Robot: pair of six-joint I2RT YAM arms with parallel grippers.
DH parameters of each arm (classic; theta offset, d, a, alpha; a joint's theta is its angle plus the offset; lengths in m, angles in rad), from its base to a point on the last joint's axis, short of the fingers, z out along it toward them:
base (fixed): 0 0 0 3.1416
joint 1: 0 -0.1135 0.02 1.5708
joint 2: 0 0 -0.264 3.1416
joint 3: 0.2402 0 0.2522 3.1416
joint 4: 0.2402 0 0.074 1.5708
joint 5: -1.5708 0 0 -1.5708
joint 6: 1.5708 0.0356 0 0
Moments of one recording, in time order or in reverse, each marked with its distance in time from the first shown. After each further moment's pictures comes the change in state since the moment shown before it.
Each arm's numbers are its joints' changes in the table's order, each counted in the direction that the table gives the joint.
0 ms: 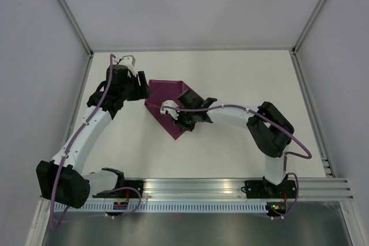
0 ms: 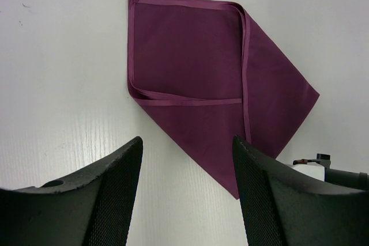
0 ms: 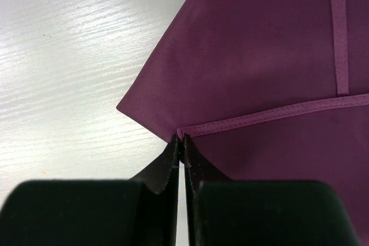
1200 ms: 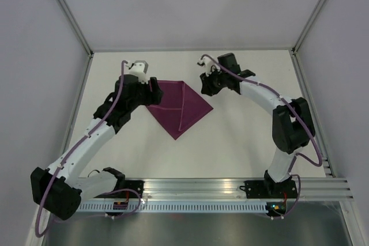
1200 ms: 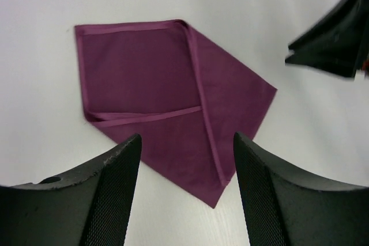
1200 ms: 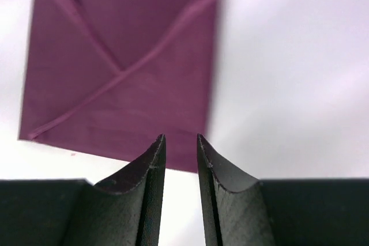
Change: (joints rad) left arm 0.139 -0.106 -0.132 -0.186 0.043 0.003; right arm 0.373 -0.074 0.128 0.013 0.109 0.162
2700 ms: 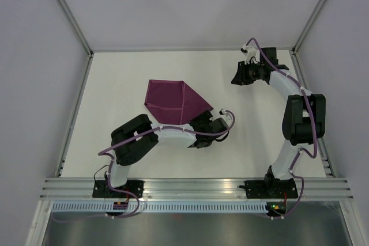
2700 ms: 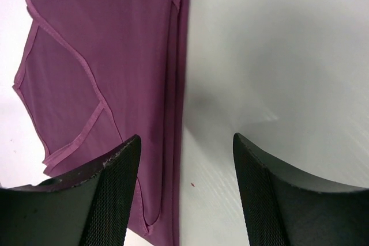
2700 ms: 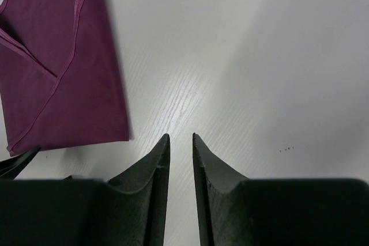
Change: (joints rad) left arm 0.751 0.870 0.234 -0.119 0.671 0.360; right arm 0.446 0.037 0.012 0.019 0.203 0.124
